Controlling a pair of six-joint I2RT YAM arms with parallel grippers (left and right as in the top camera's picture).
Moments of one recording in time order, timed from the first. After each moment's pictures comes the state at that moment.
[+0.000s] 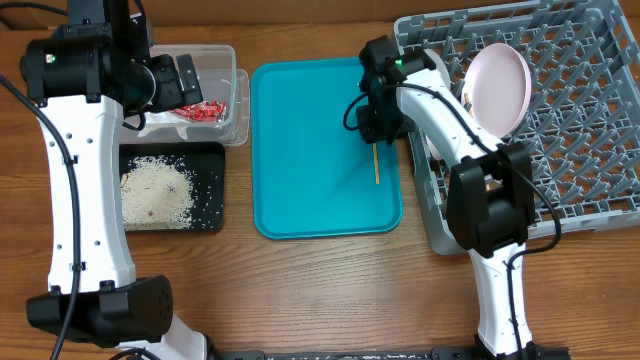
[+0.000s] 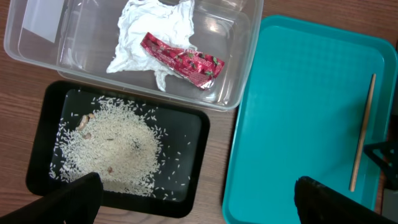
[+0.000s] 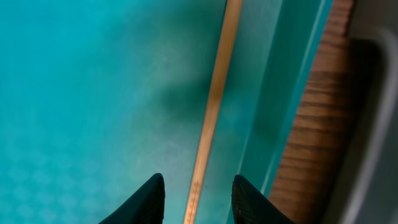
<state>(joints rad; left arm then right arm) 0.07 1.78 2.09 -1.42 0.02 -0.21 0.37 2.35 2.02 -1.15 -0.05 0.17</state>
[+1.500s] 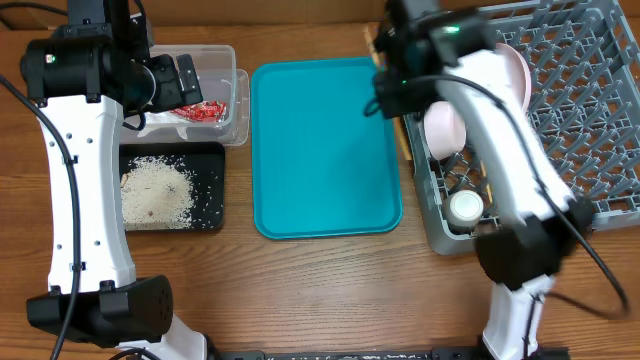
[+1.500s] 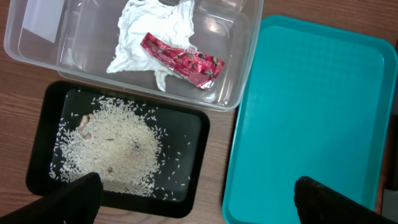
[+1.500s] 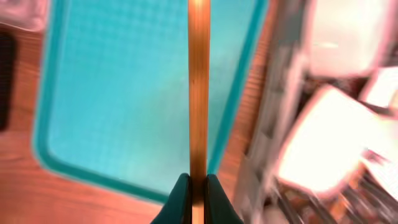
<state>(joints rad) 0.07 1.78 2.09 -1.42 0.02 -0.21 0.35 2.03 2.31 -1.56 -0.06 0.05</state>
